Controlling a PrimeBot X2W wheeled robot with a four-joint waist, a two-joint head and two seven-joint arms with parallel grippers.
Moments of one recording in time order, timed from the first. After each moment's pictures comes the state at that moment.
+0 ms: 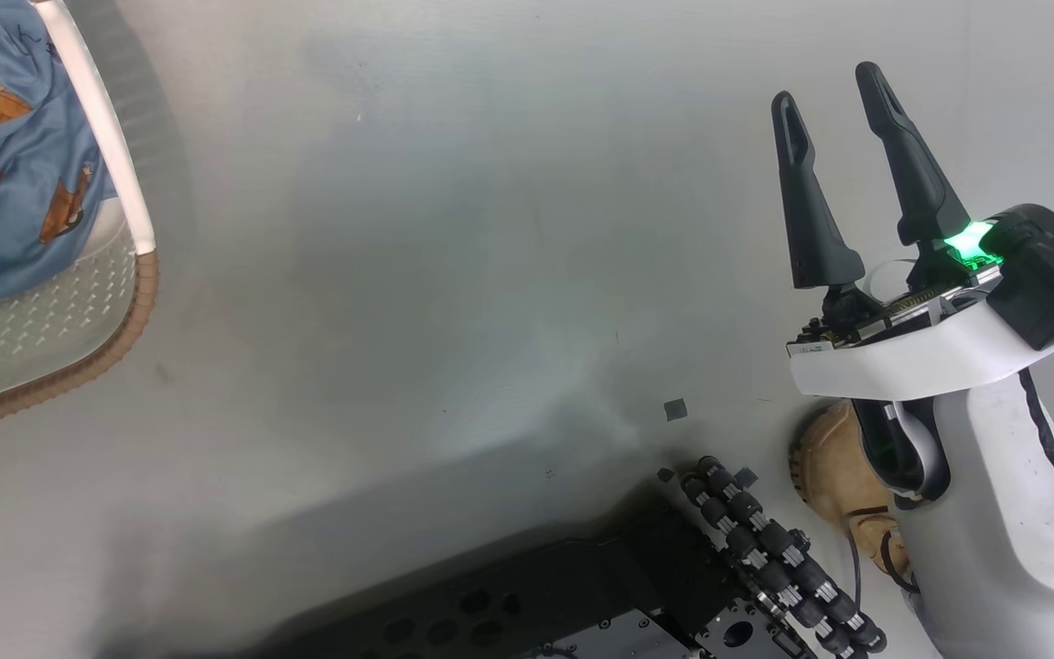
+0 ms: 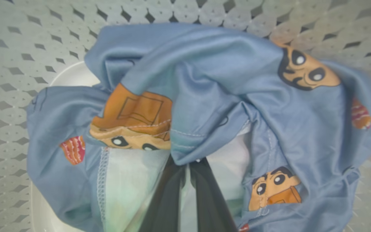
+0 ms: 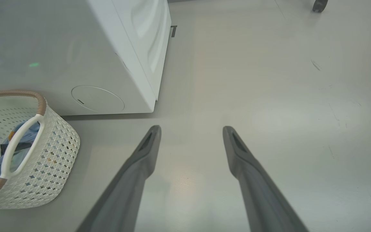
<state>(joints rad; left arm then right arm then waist) -1.12 0.33 0.05 1.04 -0.26 -0.01 0.06 -0.40 -0.11 0.25 -0.05 0.34 0.12 -0.26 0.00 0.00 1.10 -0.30</state>
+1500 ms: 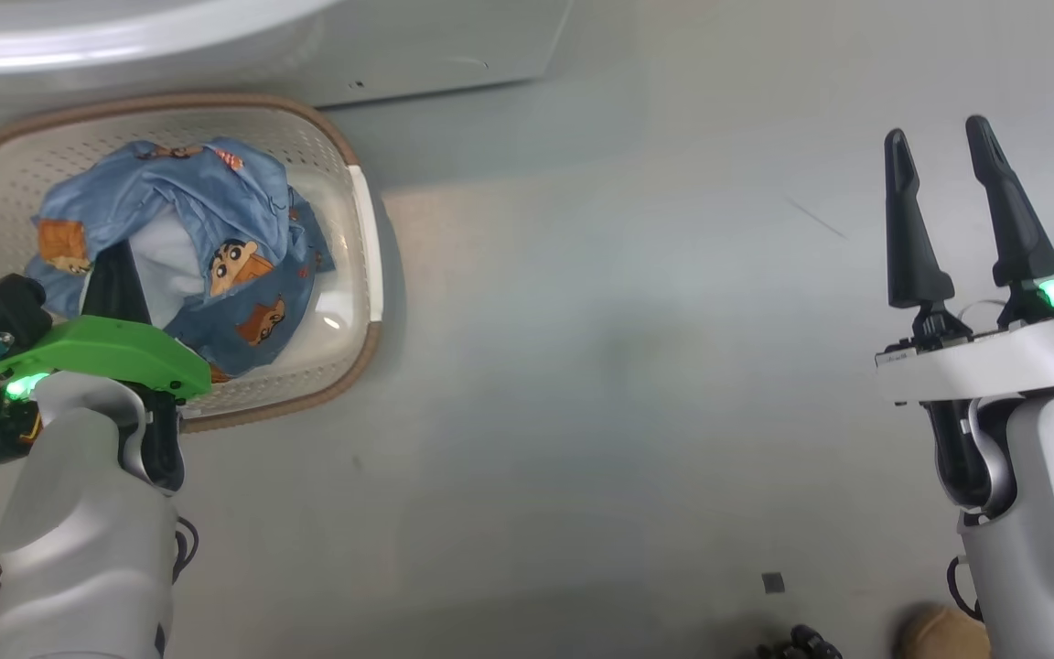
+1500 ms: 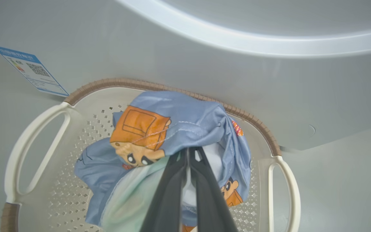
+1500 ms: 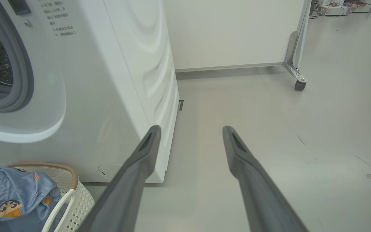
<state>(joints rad) -0.78 0.06 0.02 0.92 -0.30 -0.10 -0.26 -0.34 -0.15 0.10 0.04 0.32 0.12 -0.26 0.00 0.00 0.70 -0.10</state>
